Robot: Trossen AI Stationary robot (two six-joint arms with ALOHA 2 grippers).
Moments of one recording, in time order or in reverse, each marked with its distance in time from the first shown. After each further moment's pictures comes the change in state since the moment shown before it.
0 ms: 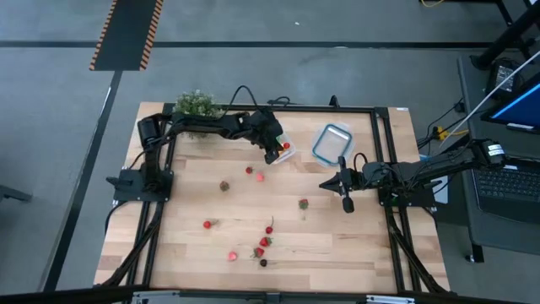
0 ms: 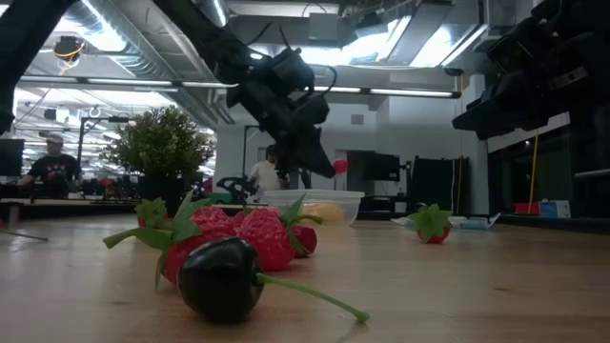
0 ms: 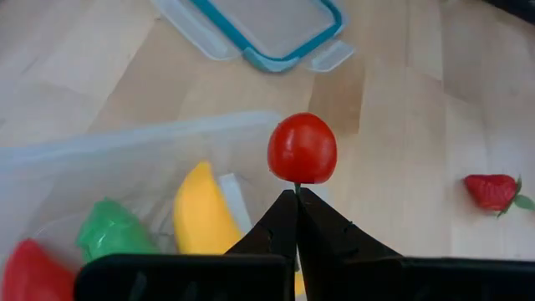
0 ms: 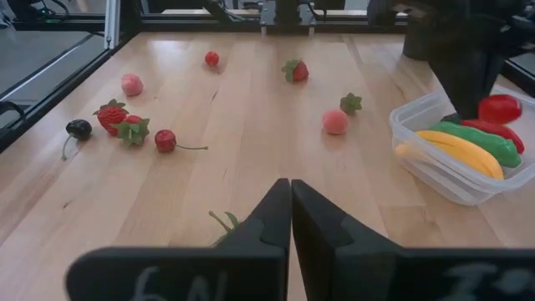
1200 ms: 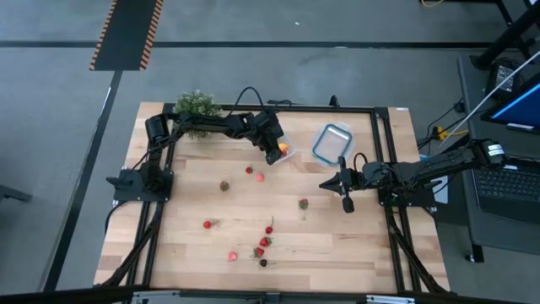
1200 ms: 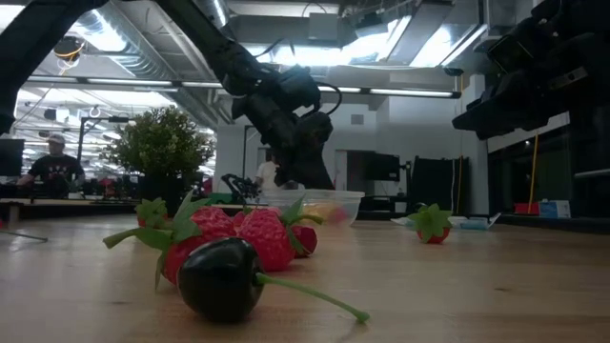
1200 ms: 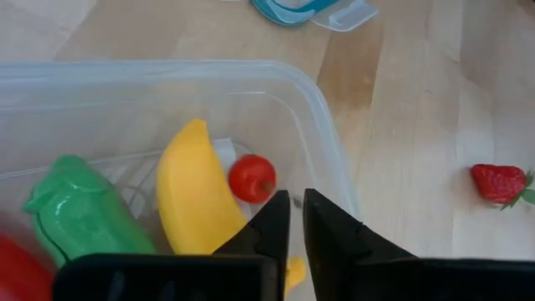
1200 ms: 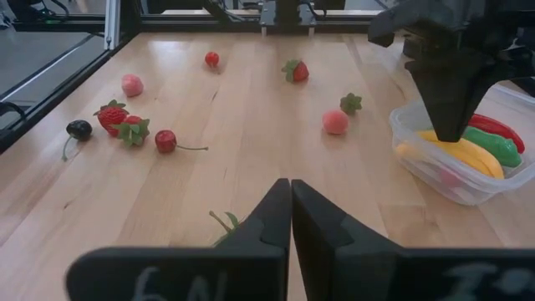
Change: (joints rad) left arm 0.018 0.074 0.043 -0.070 0.053 -0.070; right arm 0.000 0.000 0.000 0.000 0.000 0.003
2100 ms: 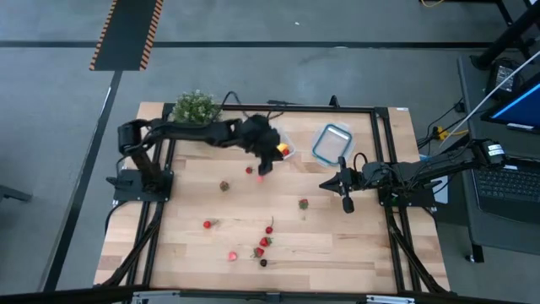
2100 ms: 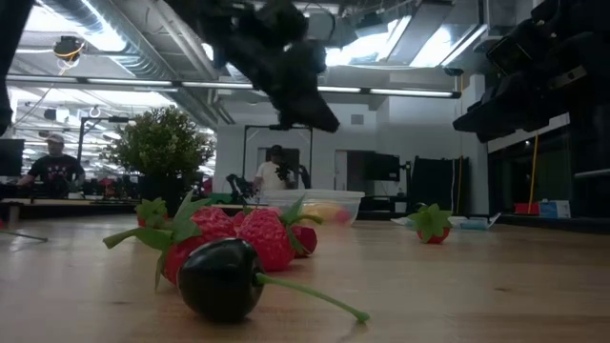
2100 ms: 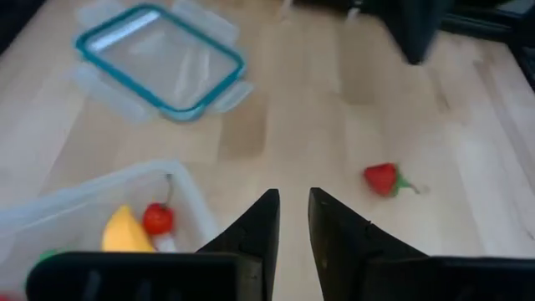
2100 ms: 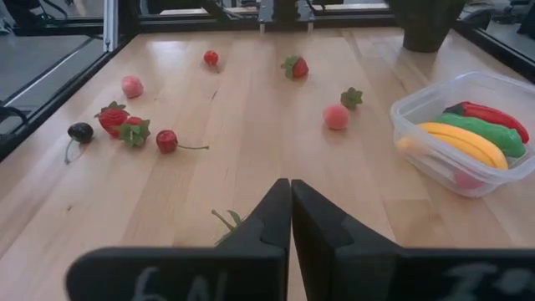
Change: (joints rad) left arm -0.150 -0.286 -0.111 0.048 -0.095 0.150; right arm 0.000 0.000 0.000 -0.008 0.000 0.031
